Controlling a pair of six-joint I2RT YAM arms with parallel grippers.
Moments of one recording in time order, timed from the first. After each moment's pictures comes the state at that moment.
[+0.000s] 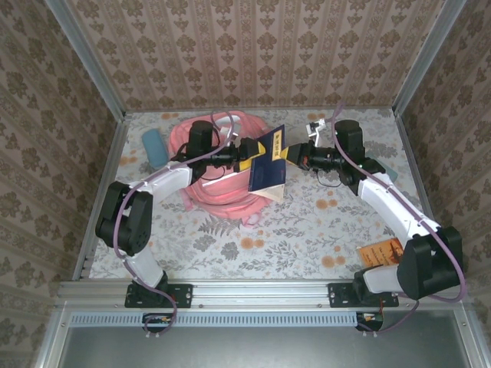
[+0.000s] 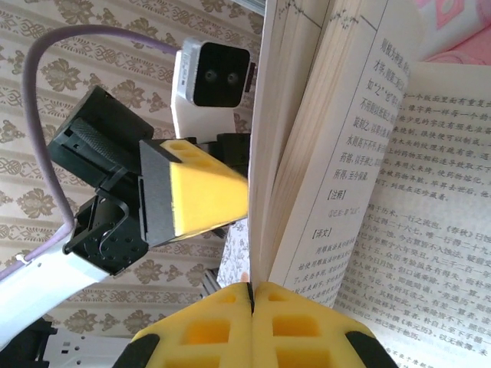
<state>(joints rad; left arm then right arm) -0.47 1.72 1.13 0.20 0.98 -0.92 0.23 1.35 1.04 -0.13 -0.82 0.80</state>
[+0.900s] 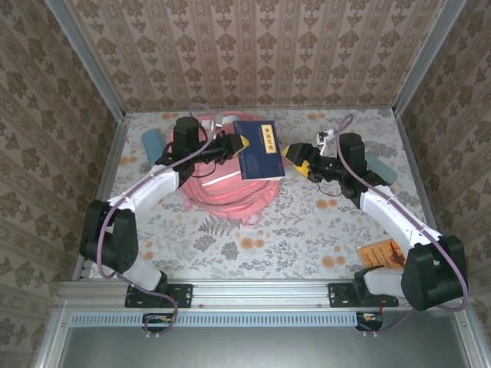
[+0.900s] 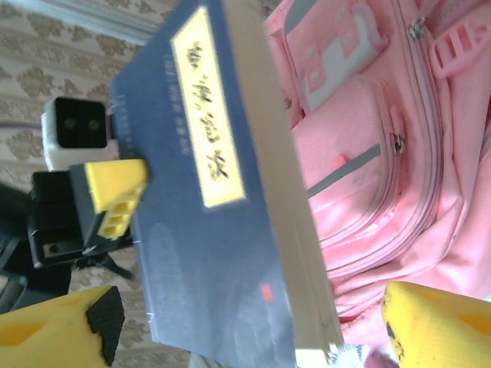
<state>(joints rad) -0.43 1.54 1.09 0.14 0.74 -1.00 0.24 1.27 0.85 0.02 -0.64 0.96</state>
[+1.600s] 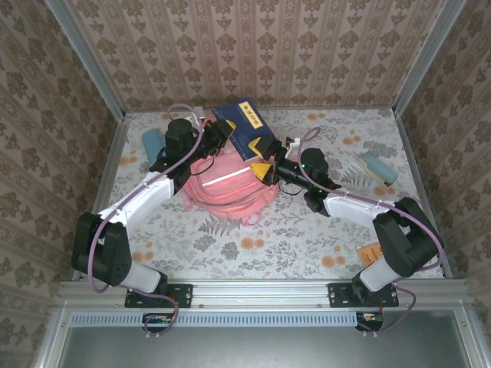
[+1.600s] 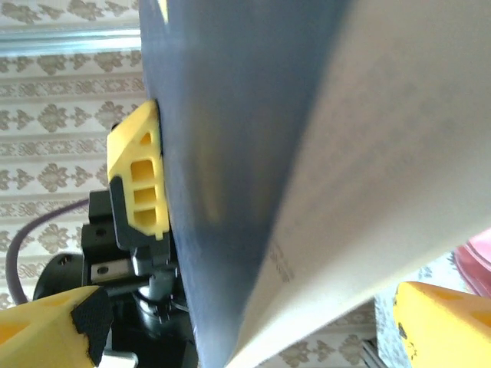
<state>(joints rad) -0.45 1.45 1.05 0.26 0.39 -1.19 0.52 1.56 0.81 0.77 -0.45 1.59</state>
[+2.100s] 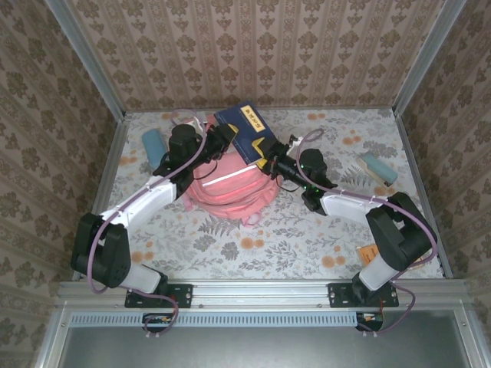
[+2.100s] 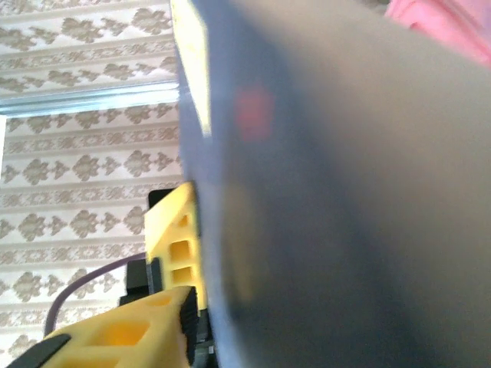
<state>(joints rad) -0.48 1.44 1.00 0.31 0.35 -1.20 0.52 1.60 0.80 0.86 -0.32 1.65</state>
